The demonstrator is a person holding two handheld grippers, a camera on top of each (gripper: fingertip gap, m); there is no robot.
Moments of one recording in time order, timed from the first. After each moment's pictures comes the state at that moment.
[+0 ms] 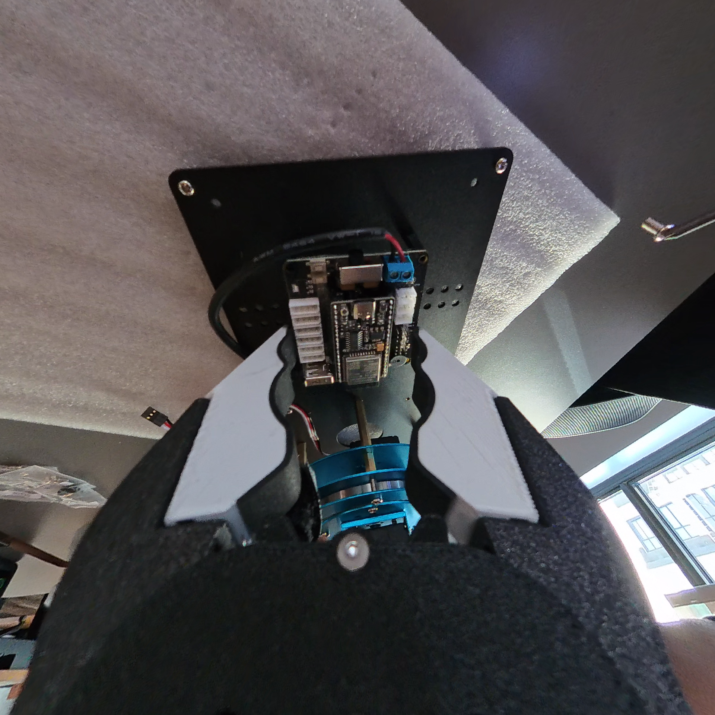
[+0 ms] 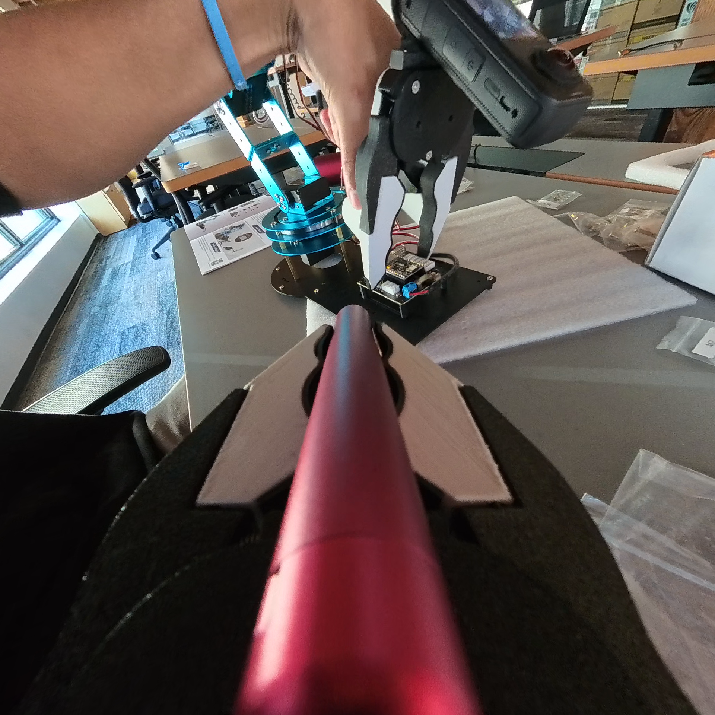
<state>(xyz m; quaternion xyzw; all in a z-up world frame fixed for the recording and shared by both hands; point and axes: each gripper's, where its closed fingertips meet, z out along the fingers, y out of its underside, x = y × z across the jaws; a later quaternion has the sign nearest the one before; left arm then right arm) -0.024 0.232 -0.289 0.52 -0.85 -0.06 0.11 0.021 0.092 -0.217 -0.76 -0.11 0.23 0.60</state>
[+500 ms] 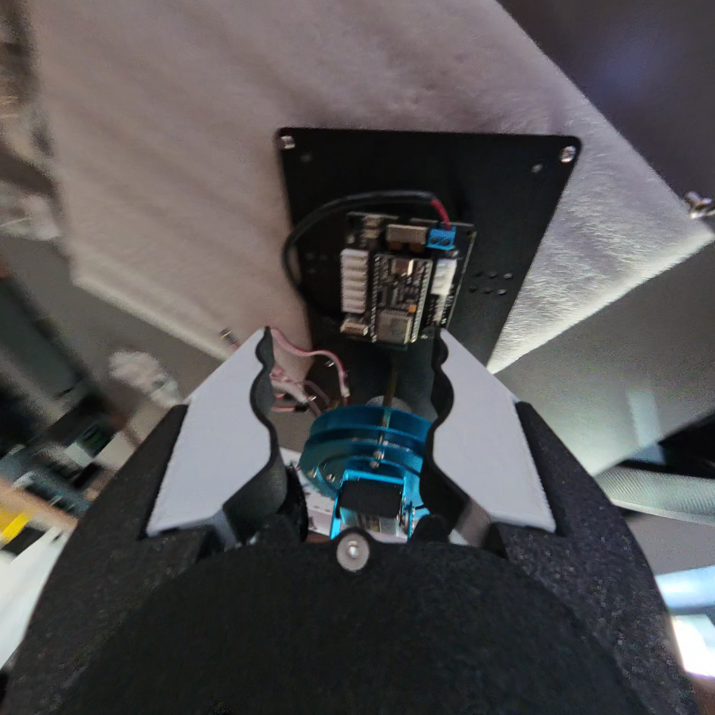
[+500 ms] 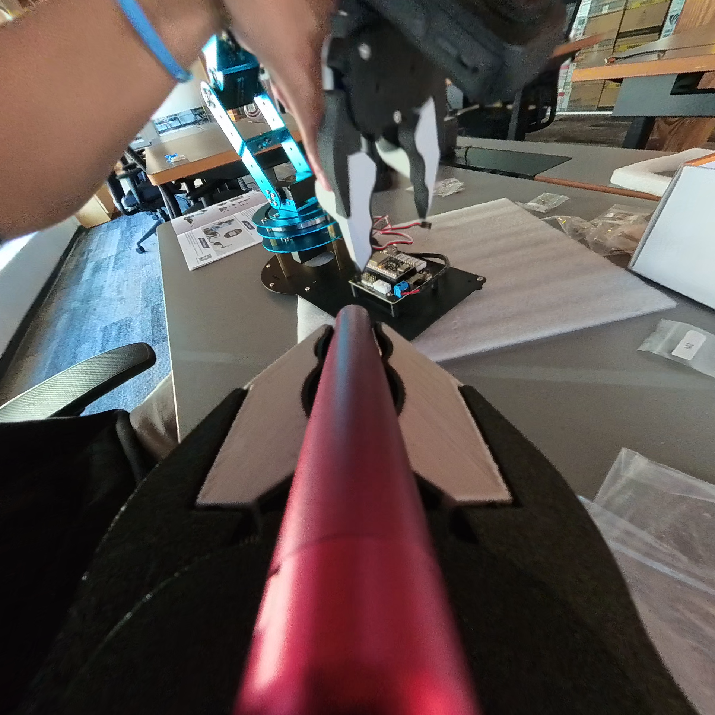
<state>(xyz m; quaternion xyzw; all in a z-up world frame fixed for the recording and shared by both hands) -0.020 0.249 -0.260 0.54 -0.83 -0.13 -0.03 0.024 0.093 -0.218 -0.76 -0.12 0.21 0.60</state>
